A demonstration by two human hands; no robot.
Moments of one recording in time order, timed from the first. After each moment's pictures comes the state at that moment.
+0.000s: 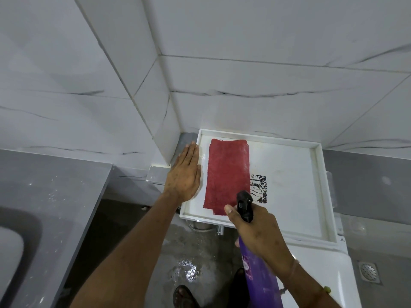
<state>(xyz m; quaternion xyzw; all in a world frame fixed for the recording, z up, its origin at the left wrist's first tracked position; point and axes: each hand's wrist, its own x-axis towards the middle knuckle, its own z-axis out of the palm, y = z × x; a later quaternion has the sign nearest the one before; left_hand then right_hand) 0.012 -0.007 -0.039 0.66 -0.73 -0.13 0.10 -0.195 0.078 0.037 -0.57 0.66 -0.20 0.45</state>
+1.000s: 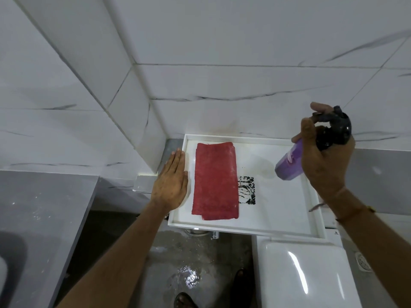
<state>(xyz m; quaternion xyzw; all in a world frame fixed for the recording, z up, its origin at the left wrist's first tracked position) 0.013 -0.006 -0.043 0.66 -0.74 -0.12 0.11 -0.285 -0.039 0.091 -0.55 0.49 -0.63 0.23</state>
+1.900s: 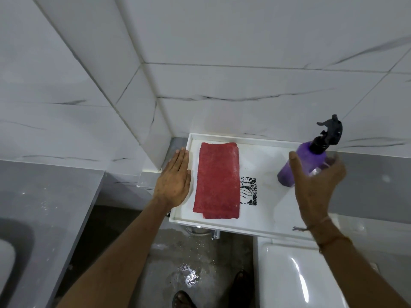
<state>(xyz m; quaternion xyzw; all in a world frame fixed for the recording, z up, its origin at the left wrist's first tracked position) 0.012 -0.006 -0.045 0.67 -0.73 -0.11 0.09 -0.289 -0.014 0.027 -0.42 0.71 -0.52 0.22</state>
